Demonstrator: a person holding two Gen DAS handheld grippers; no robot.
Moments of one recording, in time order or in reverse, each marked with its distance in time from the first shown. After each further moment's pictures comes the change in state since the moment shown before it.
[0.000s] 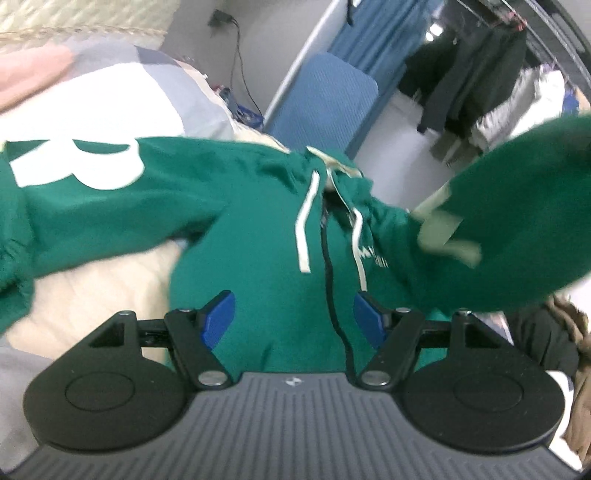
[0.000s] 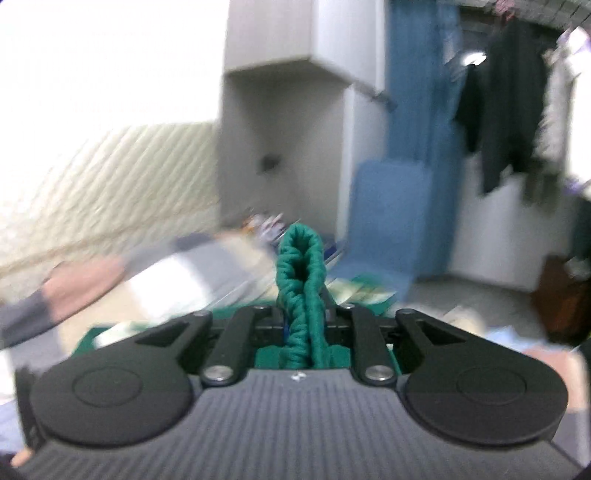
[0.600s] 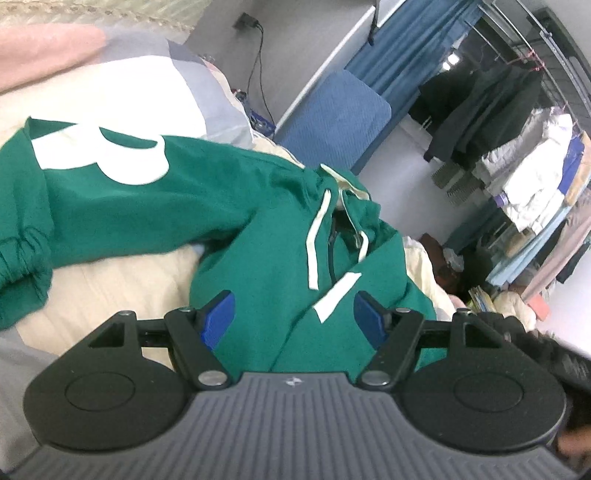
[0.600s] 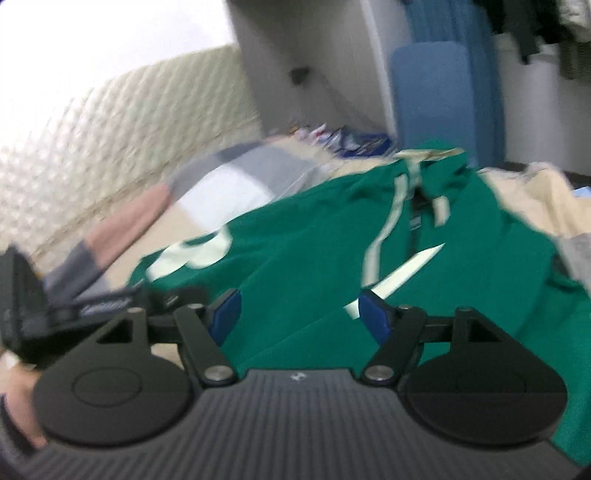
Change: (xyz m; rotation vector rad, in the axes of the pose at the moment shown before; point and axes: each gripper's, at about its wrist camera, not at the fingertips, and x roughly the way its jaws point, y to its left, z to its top) left arm -0.006 0.028 0.007 -0.108 -0.018 -0.033; right arm 0.048 0.033 -0.124 0.220 0.186 0.135
